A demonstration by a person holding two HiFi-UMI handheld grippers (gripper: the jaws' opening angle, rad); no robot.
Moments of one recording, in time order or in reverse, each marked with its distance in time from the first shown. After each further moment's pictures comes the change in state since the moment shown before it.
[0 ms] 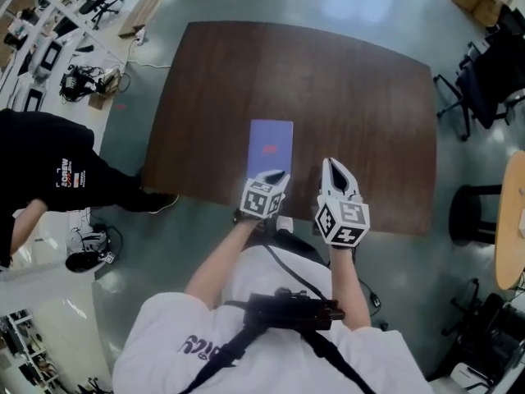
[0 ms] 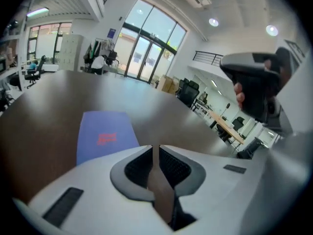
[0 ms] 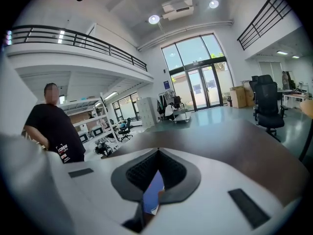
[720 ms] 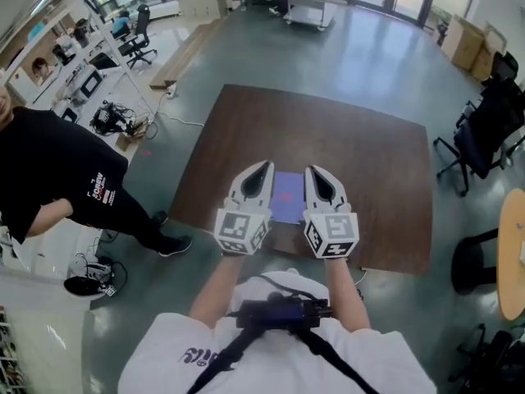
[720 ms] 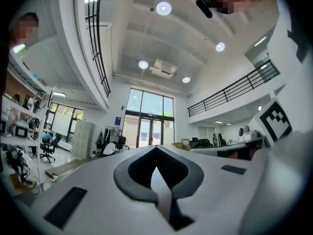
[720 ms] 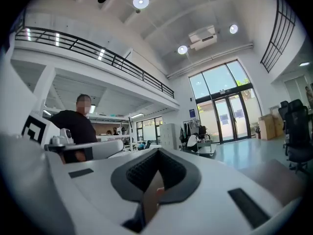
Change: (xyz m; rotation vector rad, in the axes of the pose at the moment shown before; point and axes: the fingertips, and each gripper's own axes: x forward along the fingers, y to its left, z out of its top) left arm -0.321 -0.038 0.224 0.291 -0.910 0.214; right arm -0.041 0.171 0.135 -0.214 -0.329 0.263
